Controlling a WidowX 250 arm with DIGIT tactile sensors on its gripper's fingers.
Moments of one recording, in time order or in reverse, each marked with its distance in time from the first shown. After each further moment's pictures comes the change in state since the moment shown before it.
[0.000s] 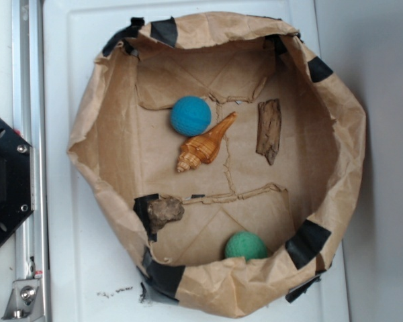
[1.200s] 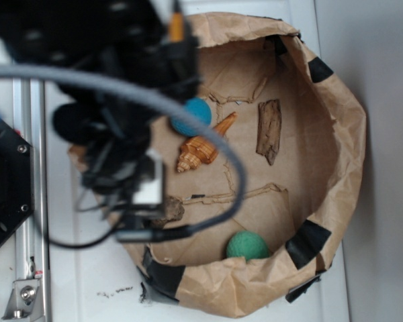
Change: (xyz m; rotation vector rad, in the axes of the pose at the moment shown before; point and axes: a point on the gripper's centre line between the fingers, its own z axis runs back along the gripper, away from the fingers) arm 0.122 0.036 -0.053 -0.136 -0.131 -0.085
